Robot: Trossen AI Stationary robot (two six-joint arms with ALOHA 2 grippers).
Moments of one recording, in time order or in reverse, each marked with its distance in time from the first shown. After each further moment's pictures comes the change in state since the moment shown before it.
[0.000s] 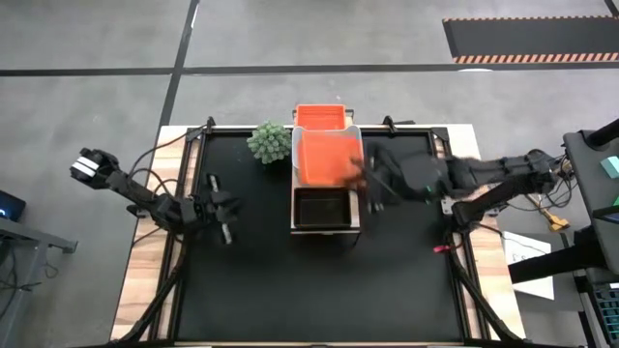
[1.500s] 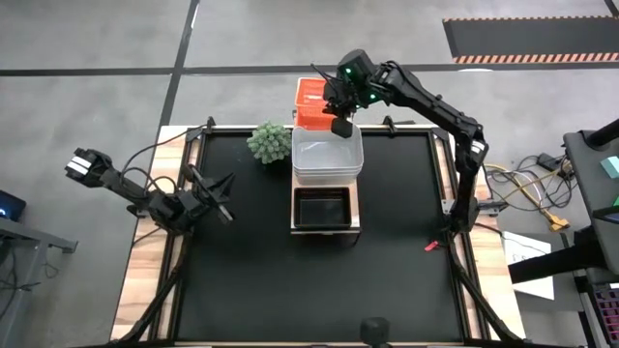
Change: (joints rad) left arm 0.020 -0.164 -0.147 0.002 -0.326 0.237; right arm -0.779 0.573 0.635 -0.556 -0.567 -0.152
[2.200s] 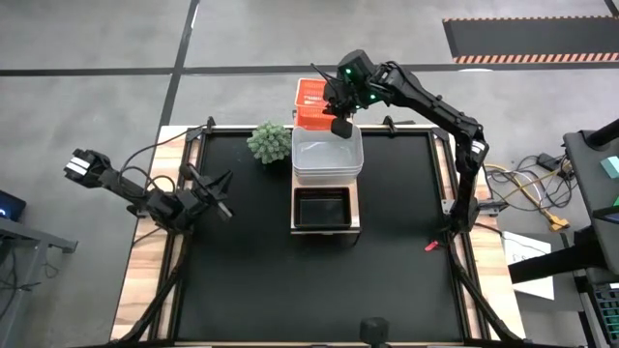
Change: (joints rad) left arm 0.018 -0.025 0.000 -0.002 -0.005 0.050; right arm 0.001 0.001 -0.003 -0.003 -0.002 0.021
